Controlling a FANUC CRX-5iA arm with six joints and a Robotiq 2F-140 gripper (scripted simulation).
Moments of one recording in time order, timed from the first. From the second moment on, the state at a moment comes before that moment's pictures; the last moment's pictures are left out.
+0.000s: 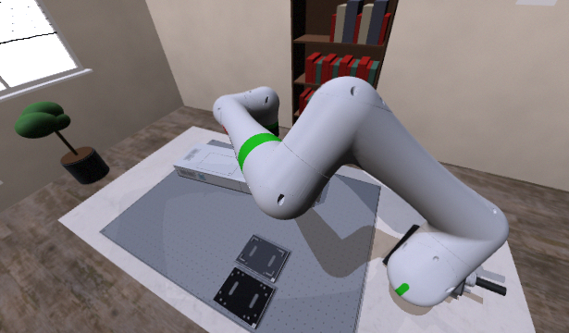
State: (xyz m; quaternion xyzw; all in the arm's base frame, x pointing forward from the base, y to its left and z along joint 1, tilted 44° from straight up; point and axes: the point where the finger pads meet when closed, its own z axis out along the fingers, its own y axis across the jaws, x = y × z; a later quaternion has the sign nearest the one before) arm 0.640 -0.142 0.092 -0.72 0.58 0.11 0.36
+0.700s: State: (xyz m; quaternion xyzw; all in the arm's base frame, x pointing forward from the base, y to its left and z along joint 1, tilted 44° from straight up) arm 0.636 -0.152 0.103 -0.72 0.58 0.11 0.36
